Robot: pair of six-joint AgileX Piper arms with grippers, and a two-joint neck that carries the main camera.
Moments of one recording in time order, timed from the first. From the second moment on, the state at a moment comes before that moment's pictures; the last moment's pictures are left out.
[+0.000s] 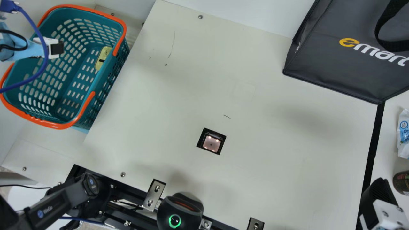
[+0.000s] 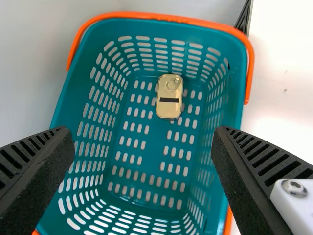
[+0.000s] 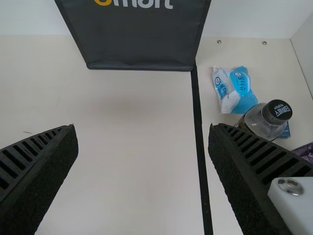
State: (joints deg) left arm 44.0 77.8 -66.9 -21.2 53.8 44.1; right arm 0.7 42.6 -69.8 -0.8 69.5 0.0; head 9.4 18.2
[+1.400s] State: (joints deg) left arm 44.6 102.5 -65.9 -26.6 45.1 59.1; right arm 0.7 42.6 -69.8 -0.8 69.5 0.0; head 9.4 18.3
